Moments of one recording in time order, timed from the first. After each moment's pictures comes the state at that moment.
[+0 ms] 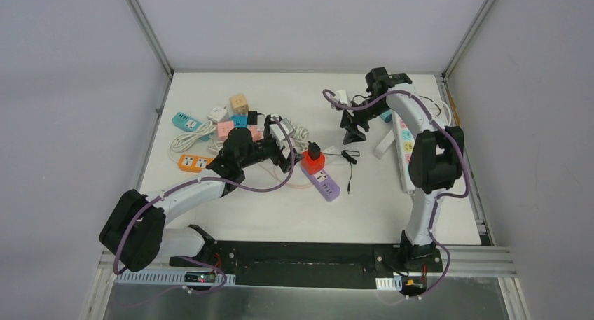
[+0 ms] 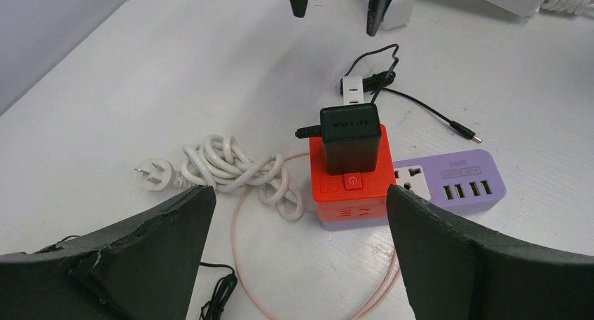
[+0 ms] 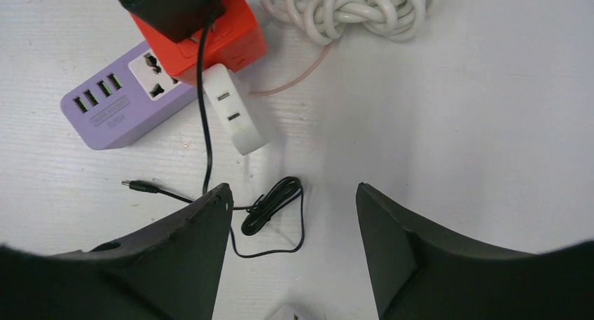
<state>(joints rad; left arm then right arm) -0.61 1.25 0.62 0.55 0.41 0.19 0.25 1.95 1.72 -1.21 -0.79 -1.36</state>
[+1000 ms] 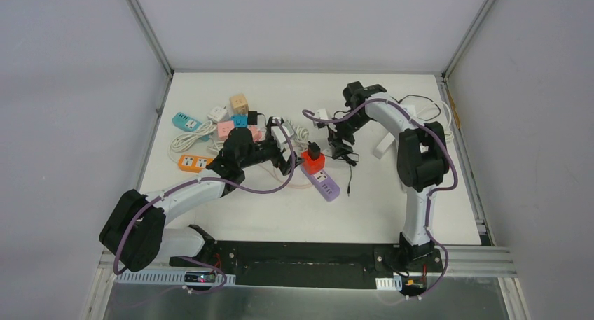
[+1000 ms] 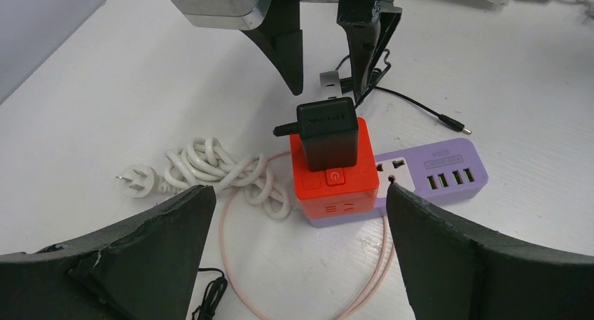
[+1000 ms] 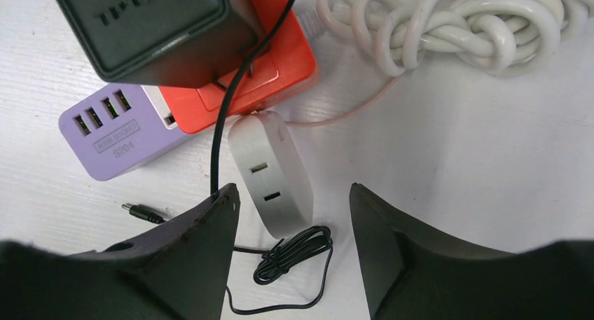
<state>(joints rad) -0.61 1.25 0.62 0.54 0.46 0.21 0.38 2.05 1.67 -1.15 -0.71 -1.33</state>
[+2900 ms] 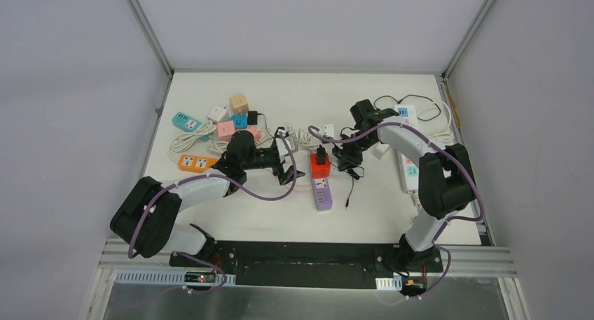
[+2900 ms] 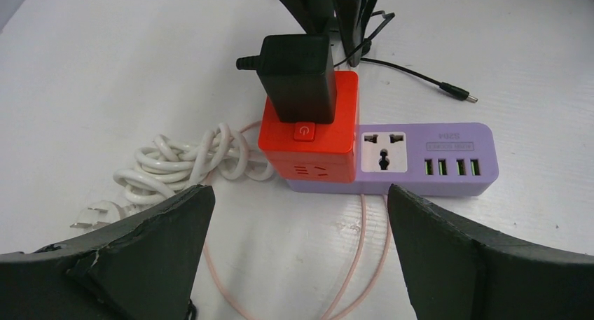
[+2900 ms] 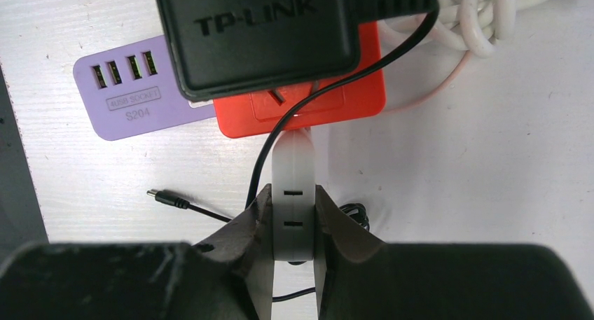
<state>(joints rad) -0.57 1.36 0.55 0.67 0.71 0.29 0.42 1.73 1.25 -0.90 -0.62 -1.04</state>
